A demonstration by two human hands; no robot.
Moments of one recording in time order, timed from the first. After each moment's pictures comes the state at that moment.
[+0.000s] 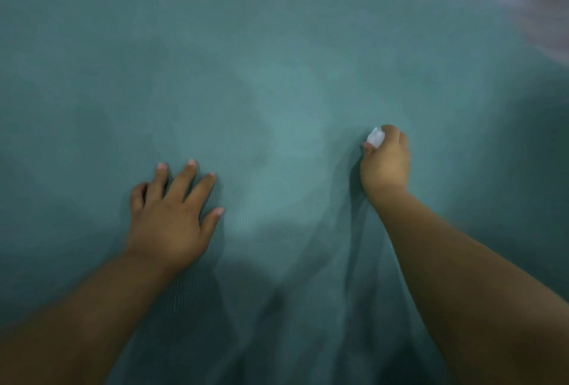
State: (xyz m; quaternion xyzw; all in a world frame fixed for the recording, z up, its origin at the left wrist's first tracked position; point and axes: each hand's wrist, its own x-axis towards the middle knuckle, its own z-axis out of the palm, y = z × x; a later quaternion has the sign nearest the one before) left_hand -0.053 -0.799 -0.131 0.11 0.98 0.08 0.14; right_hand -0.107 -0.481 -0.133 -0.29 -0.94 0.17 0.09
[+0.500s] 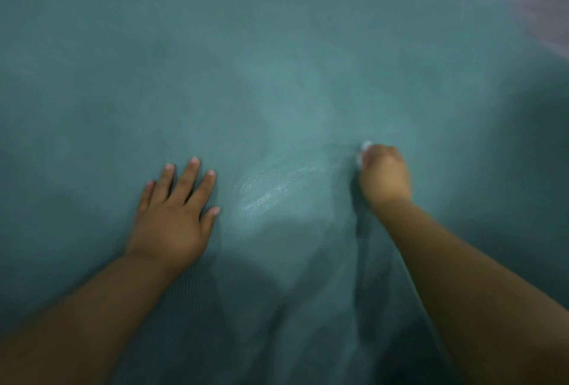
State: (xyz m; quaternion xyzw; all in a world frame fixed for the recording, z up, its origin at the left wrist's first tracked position) left_hand -0.040 -0.814 -0.138 0.12 0.97 0.09 0.17; right_hand -0.073 -0.486 -0.131 -0.16 -0.99 0.07 0.01
